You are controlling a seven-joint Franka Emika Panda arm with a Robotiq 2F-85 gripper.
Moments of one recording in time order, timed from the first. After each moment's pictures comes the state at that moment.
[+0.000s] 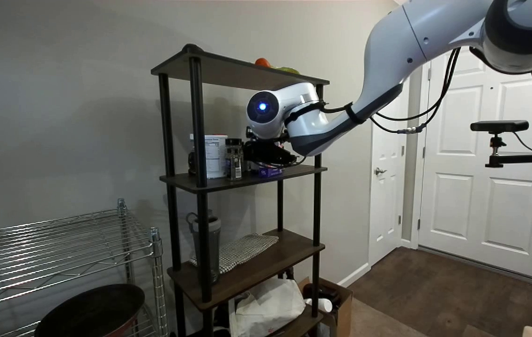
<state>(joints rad) 0.08 0.24 0.11 -1.71 -1.64 2.23 2.06</state>
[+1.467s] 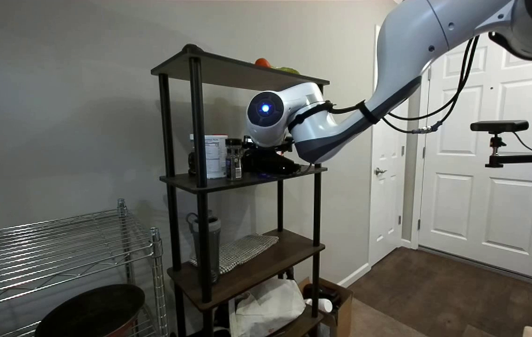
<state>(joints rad) 0.13 0.14 0.13 -1.88 -1.59 2.22 2.06</state>
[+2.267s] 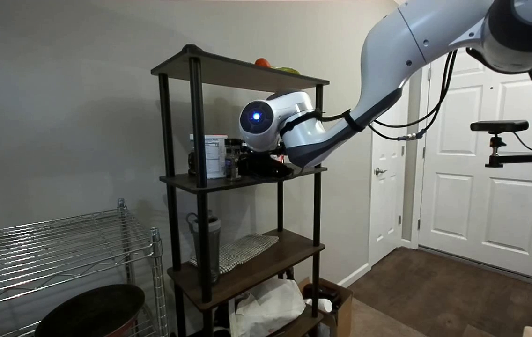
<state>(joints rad) 0.13 0.24 0.11 -1.77 -1.59 2.21 2.06</state>
